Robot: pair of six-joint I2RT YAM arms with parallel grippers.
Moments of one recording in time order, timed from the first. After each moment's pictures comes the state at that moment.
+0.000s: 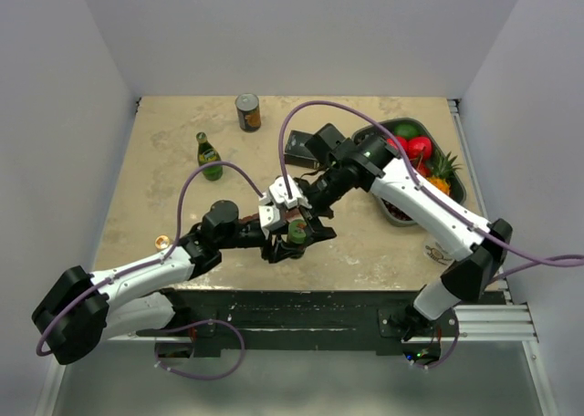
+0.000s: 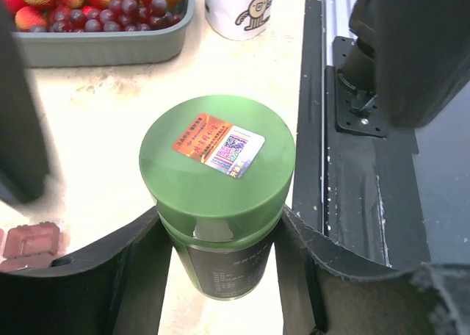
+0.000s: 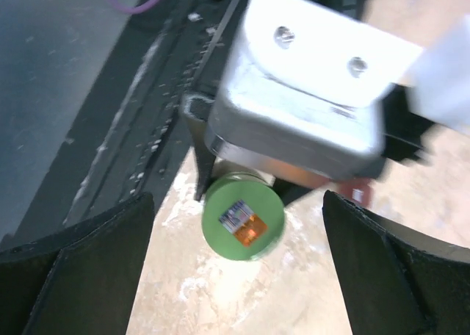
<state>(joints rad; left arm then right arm) -0.78 1.09 0.45 0.43 0.62 0.02 0.81 1.60 1.68 -1.26 -0.79 -1.08</state>
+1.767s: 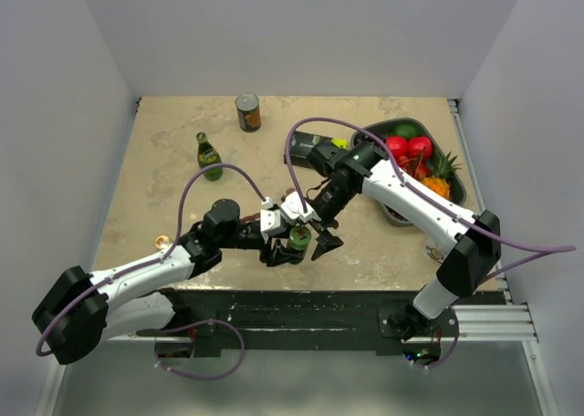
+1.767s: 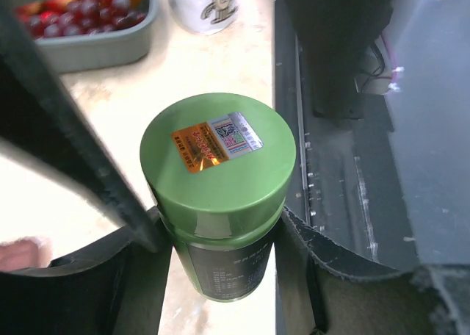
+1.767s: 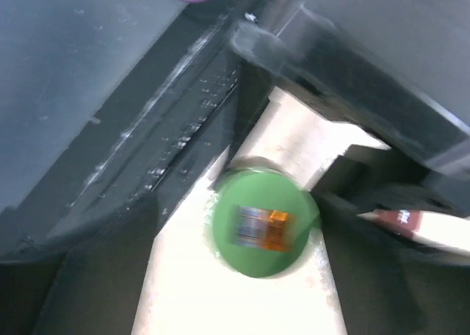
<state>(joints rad) -0.78 1.09 0.47 0.39 0.72 0.07 0.76 1.62 1.54 -1.31 -0.92 -1.36</state>
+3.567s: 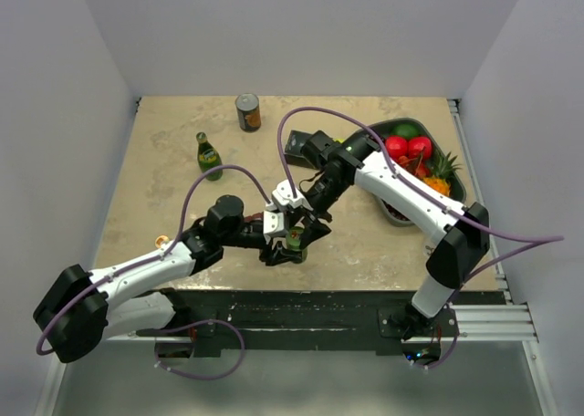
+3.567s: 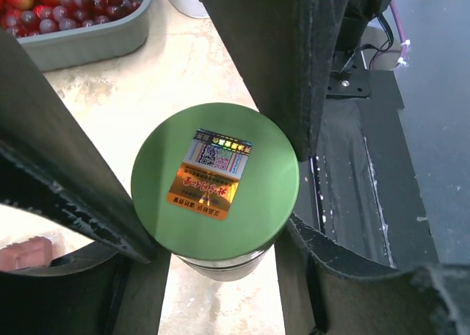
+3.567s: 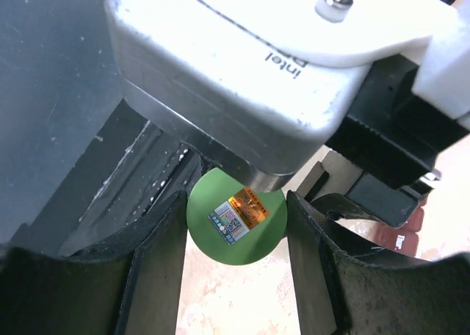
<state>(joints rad) -0.78 1.10 0.52 0.27 0.74 0.18 0.76 1.69 1.65 -1.35 -0.96 -1.28</state>
